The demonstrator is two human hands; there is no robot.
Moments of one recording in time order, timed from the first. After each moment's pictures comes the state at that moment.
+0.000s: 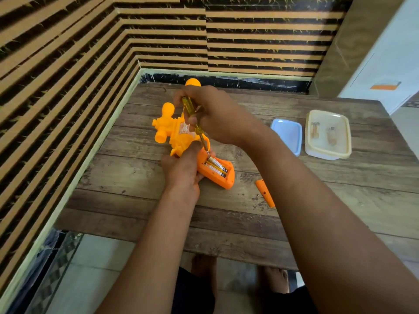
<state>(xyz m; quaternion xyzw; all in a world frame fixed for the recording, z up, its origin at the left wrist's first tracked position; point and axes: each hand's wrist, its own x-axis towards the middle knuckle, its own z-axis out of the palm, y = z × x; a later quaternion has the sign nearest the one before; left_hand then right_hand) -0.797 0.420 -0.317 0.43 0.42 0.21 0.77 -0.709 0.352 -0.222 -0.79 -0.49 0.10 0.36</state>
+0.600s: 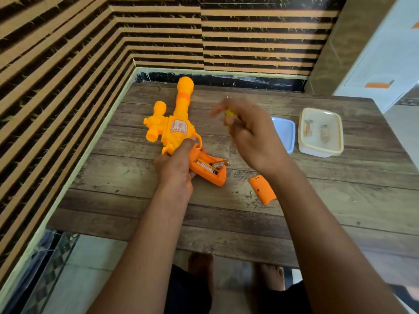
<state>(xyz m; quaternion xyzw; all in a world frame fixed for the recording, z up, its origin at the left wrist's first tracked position) -0.791 0.426 -0.320 0.41 0.43 0.21 0.77 -0.720 0.289 -0.259 -0.78 -0.39 -0.02 0.49</state>
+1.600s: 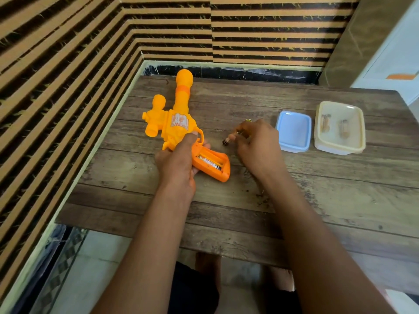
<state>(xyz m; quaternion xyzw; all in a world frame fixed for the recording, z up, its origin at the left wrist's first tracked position) -0.798 0.433 -0.318 0.42 0.42 0.23 0.77 -0.701 0.306 -0.333 -0.90 -0.23 -0.03 0.37</state>
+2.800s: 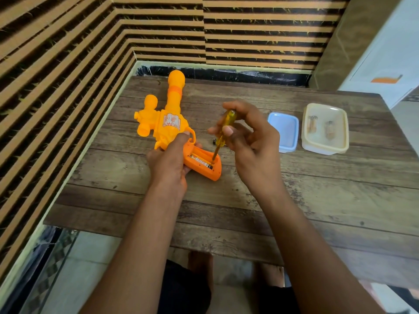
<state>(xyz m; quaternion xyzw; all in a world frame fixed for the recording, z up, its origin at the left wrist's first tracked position) -0.797 0.430 -0.316 0.42 0.42 0.24 0.77 -0.749 0.289 -0.295 -0.65 -0.28 0.01 0.71</state>
